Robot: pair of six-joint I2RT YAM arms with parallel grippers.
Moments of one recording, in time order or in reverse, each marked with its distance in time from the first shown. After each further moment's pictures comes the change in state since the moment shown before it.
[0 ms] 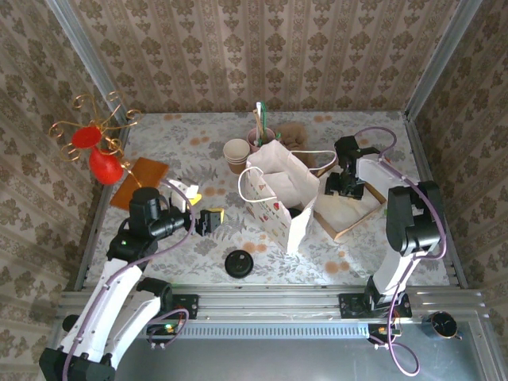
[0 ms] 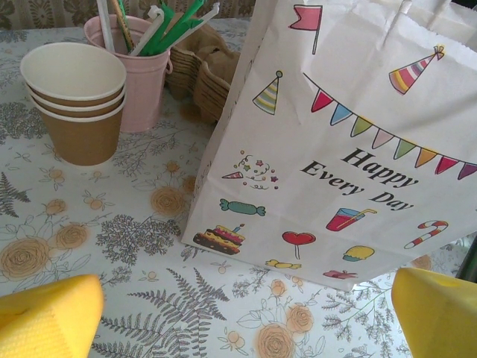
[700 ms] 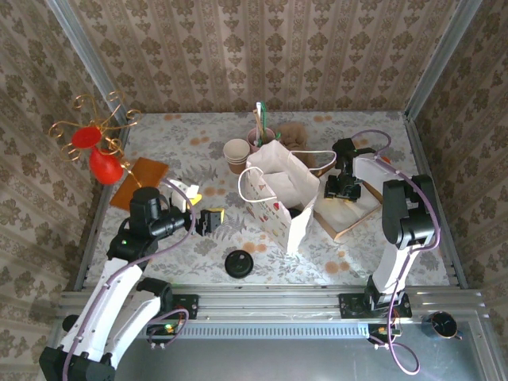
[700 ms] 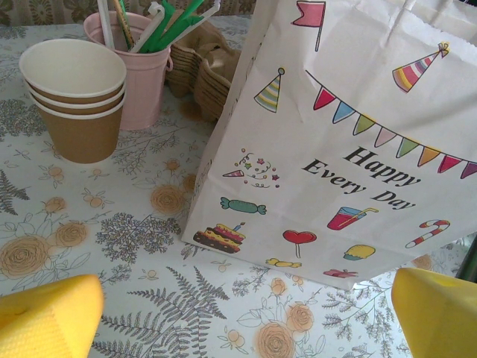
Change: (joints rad) left arm 0.000 0.005 0.000 -0.001 0.000 0.000; right arm 0.000 0.079 0.013 0.001 -0.040 -0.024
